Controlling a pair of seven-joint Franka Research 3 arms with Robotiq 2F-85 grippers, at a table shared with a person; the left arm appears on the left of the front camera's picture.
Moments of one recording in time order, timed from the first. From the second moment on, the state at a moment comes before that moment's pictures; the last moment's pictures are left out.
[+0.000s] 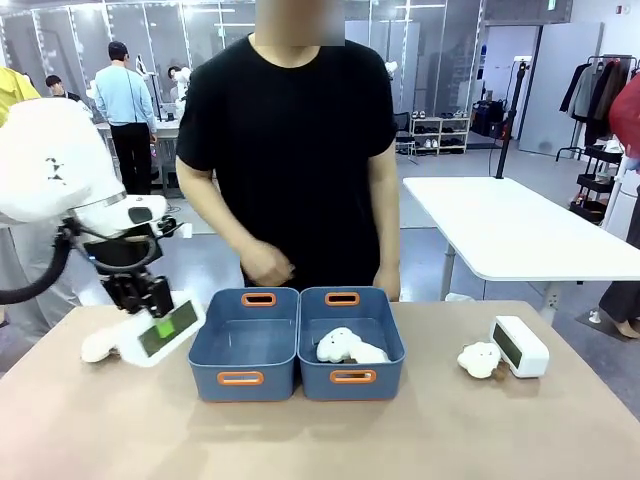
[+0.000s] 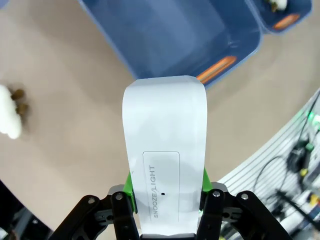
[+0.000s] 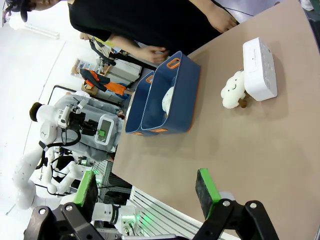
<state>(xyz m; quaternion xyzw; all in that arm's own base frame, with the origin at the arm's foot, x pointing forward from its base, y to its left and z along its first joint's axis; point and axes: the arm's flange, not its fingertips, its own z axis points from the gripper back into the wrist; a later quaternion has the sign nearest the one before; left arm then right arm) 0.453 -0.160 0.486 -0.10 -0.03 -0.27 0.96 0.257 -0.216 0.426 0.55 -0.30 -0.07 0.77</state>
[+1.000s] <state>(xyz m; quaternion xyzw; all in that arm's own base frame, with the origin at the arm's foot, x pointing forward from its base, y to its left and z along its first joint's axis) 0.560 -0.254 0.417 -0.08 -0.06 -0.06 0.99 0.257 -0.216 0.426 0.55 -0.30 -0.07 0.77</state>
